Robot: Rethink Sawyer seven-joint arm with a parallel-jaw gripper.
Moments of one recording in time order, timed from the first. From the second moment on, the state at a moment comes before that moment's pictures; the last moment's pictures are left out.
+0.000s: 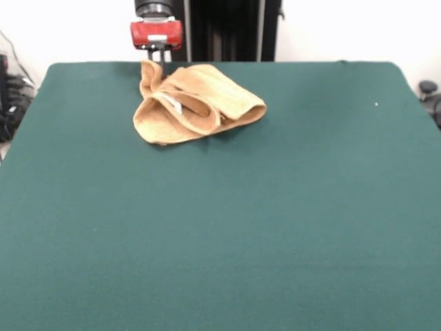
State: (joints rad) arm -0.34 0.39 -0.76 1.85 -0.52 -1.84 2.08
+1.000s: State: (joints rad) arm -0.33 0.38 -0.86 1.89 -0.68 -1.69 2.08
